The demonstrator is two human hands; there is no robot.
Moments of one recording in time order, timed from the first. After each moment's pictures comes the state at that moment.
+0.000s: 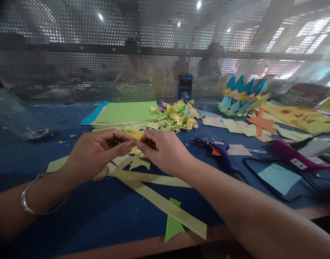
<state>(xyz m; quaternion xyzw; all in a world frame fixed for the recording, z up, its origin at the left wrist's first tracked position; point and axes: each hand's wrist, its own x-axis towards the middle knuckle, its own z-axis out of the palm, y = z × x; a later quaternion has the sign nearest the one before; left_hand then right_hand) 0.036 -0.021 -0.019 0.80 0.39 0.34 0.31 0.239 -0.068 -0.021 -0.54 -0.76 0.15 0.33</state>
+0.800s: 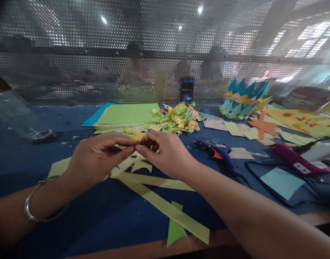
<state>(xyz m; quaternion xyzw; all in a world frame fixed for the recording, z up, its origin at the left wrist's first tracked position) 0.034 -0.033 -0.019 0.83 0.37 0.36 0.20 0.237 -0.068 -0.025 -0.50 -0.74 0.23 0.39</state>
